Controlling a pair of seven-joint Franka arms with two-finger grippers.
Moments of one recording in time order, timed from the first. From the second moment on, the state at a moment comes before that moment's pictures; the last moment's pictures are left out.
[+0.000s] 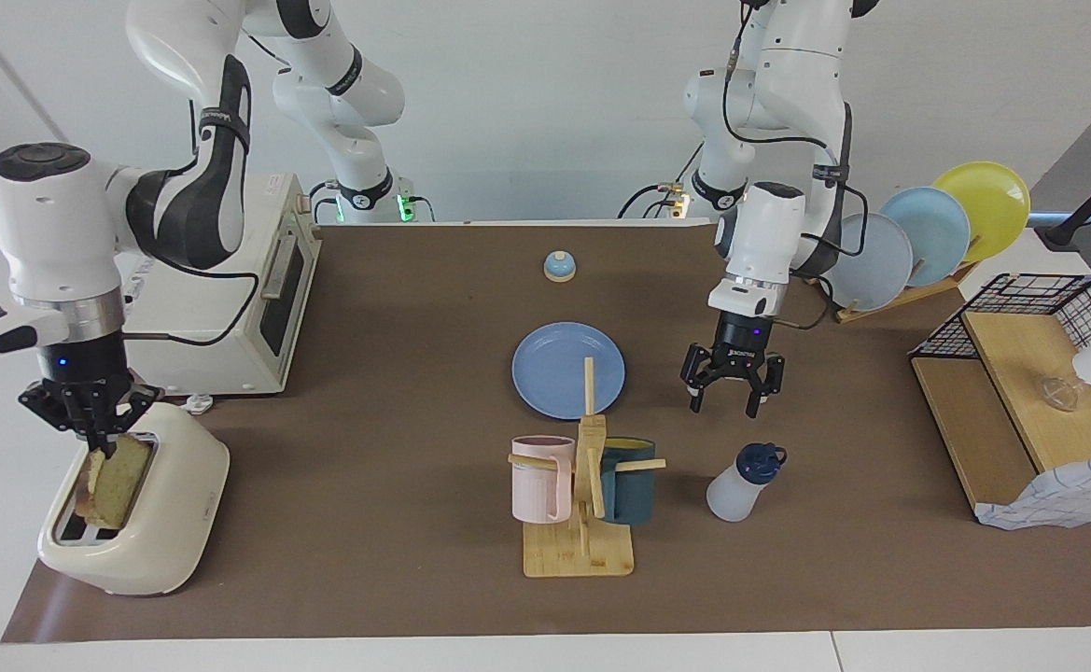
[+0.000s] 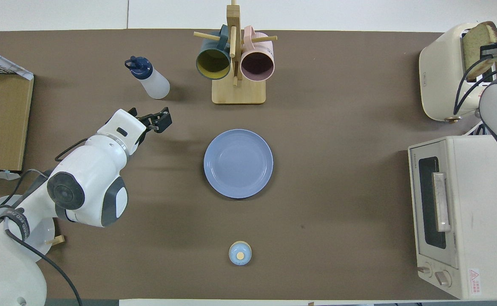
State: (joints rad) left arm -0.23 0.19 -0.09 -2.32 0.00 3.23 -0.26; right arm -0.09 0.31 -0.08 -1.56 -0.16 2.32 -0.22
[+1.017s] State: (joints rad) left arm -0.61 0.35 0.28 -2.16 -0.11 3.23 -0.26; right arm 0.25 0.15 -0.04 -1.42 -0.23 1.90 0.12
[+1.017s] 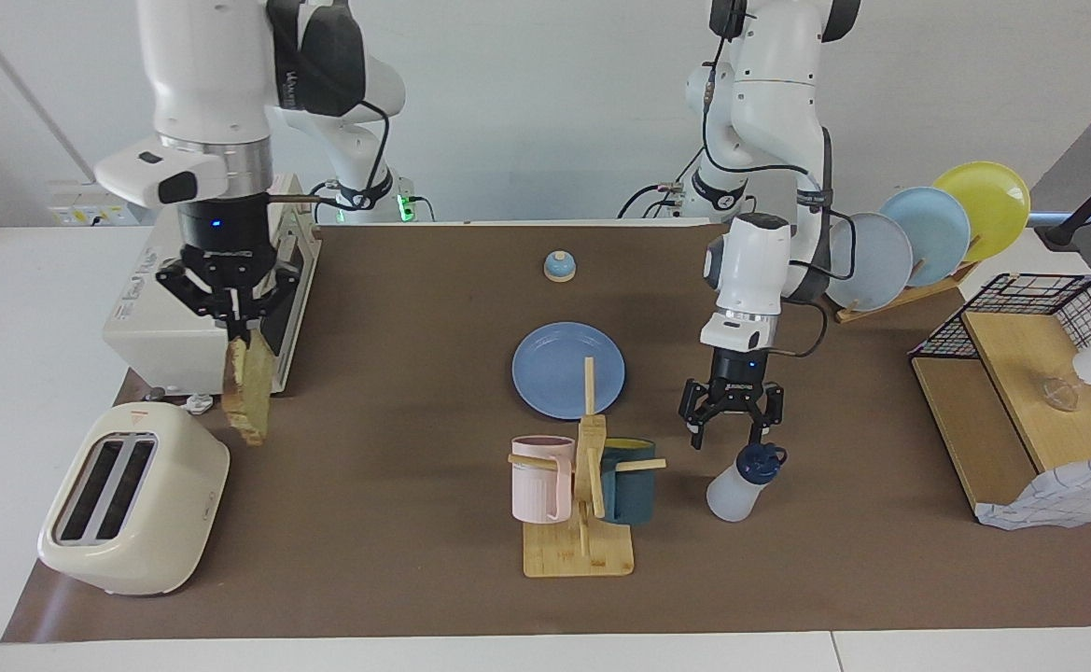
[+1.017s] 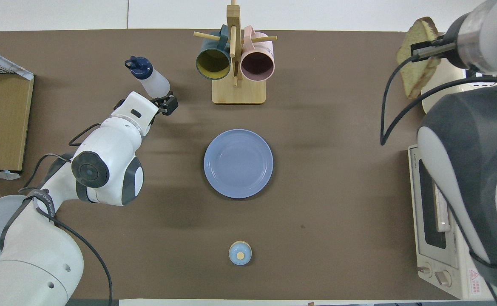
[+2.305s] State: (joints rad) left arm -0.85 0.52 0.54 -2.04 -0.30 3.30 -0.27; right arm 0.51 0.09 -0.02 -1.88 0.44 2.34 0.48
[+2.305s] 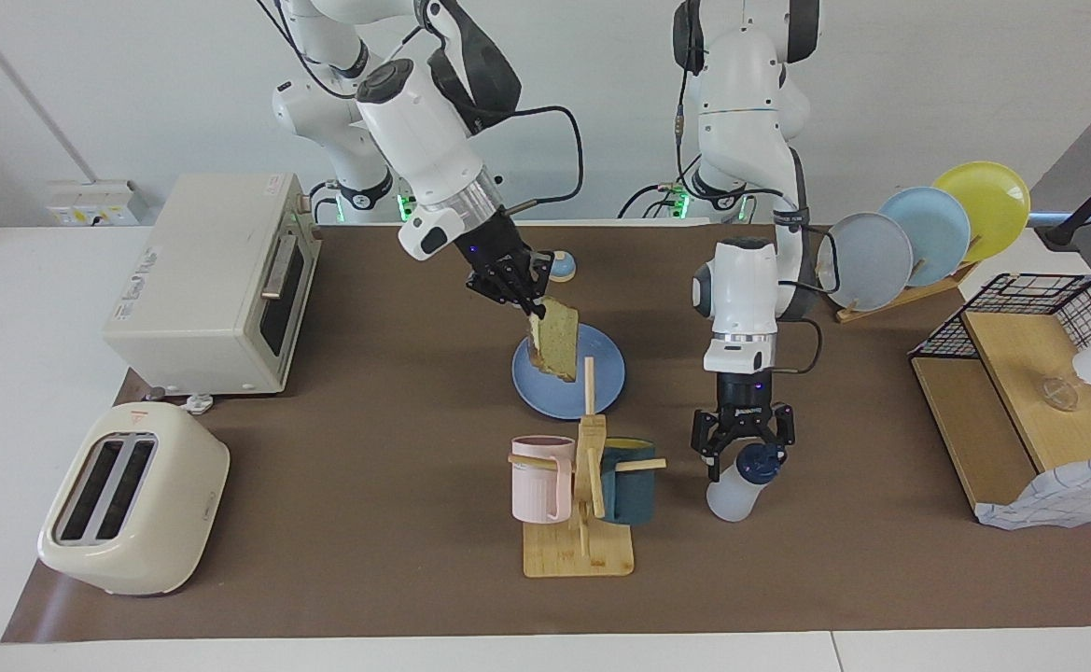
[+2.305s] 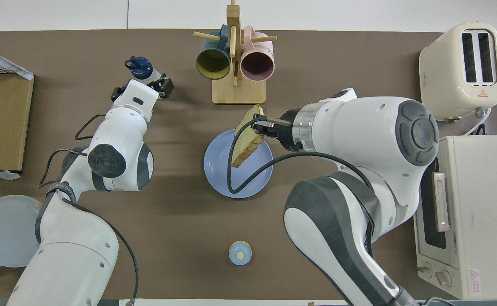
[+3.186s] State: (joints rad) left arm -0.86 0.55 0.56 -2.01 -0.30 3.30 -0.27; right arm 0.57 0.12 -0.03 -2.08 0.81 2.57 0.19
